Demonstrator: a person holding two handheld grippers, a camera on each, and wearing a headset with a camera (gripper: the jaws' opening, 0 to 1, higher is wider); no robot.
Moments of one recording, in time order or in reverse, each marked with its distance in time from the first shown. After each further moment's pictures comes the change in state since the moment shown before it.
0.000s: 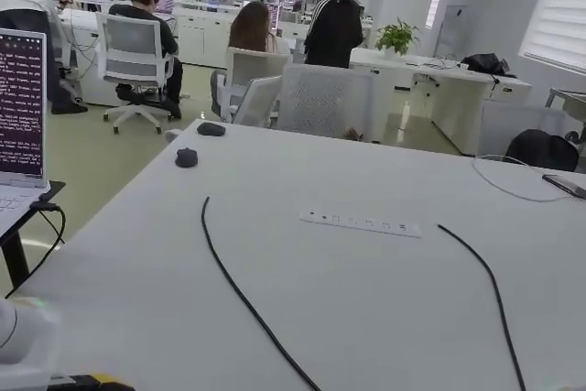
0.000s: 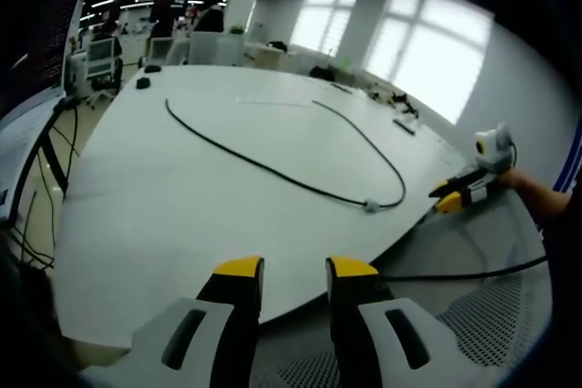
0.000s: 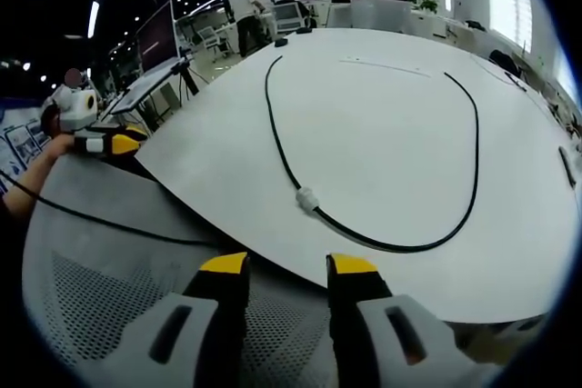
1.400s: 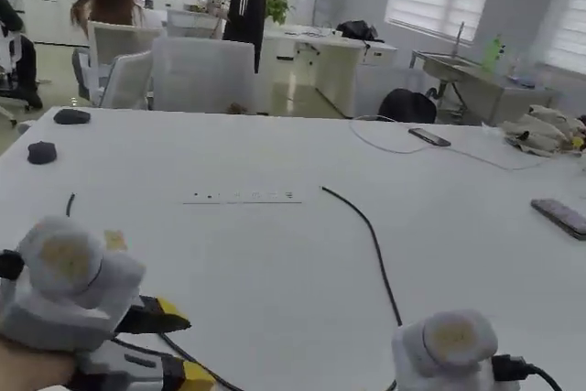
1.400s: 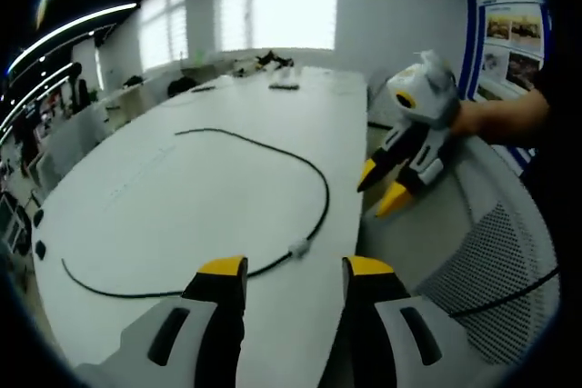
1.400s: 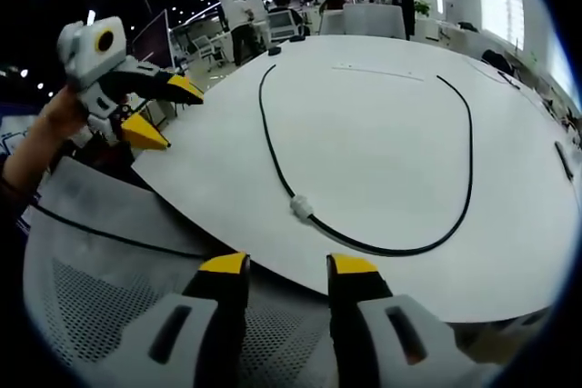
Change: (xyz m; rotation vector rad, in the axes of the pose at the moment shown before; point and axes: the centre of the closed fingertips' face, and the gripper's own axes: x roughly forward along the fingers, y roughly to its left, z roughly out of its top) left arm 0.112 -0.158 0.062 0.742 0.182 -0.434; right arm -0.002 -0.007 0.005 0.028 -0.045 -0.019
